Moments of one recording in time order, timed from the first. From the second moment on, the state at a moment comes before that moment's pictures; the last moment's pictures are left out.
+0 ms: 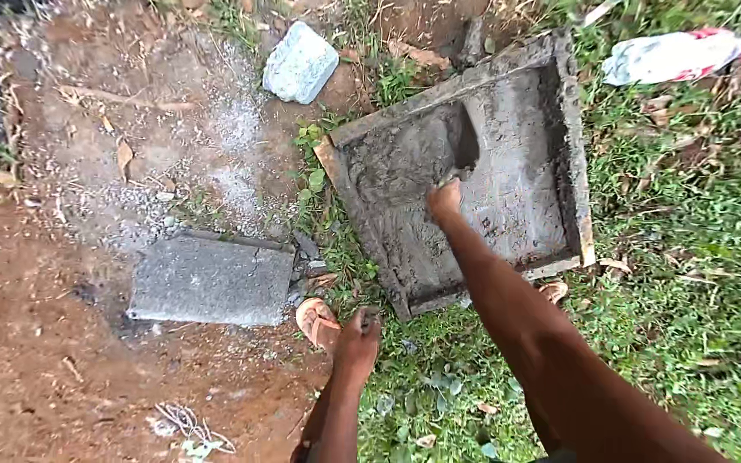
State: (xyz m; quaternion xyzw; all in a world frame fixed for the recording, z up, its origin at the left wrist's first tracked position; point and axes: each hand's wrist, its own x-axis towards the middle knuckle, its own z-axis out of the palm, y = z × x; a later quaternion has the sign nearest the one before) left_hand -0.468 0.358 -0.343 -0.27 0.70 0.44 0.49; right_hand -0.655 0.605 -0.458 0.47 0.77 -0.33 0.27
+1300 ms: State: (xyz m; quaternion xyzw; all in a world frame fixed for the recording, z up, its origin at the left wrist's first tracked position) left_hand -0.408 0.445 -0.337 -0.26 0.73 0.35 0.52; right_hand -0.686 0.641 -0.456 -0.02 0.89 -0.09 0.44
